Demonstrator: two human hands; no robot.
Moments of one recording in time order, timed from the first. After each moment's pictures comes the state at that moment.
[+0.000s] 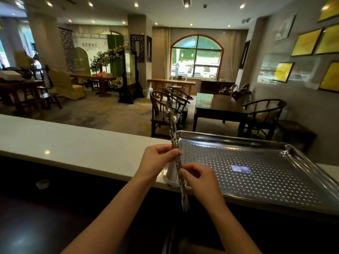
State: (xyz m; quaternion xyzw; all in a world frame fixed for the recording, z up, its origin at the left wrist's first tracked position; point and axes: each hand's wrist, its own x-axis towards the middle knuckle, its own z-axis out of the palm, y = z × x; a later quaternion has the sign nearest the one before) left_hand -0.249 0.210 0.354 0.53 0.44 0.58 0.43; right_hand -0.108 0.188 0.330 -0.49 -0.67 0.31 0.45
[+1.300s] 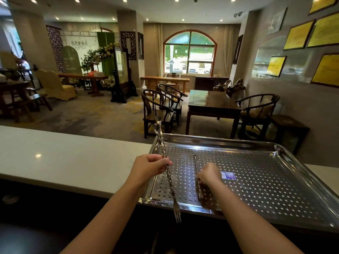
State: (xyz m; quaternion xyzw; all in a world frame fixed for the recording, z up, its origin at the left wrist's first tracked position) left_hand -0.191 0.273 0.339 0.48 0.52 0.53 0.47; right_hand 0.001 0.374 0.261 -0.77 -0.54 0.23 0.23
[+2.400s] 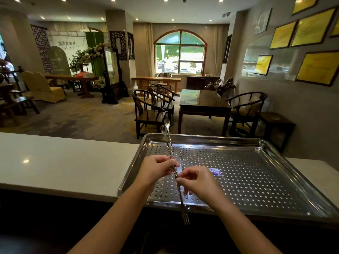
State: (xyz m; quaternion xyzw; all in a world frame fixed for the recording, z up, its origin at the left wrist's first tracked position) left_hand -0.136 0.279 0.334 0.51 0.50 0.50 0.49; right_hand 0.014 0.260 0.321 -0.51 -0.67 0.38 0.38
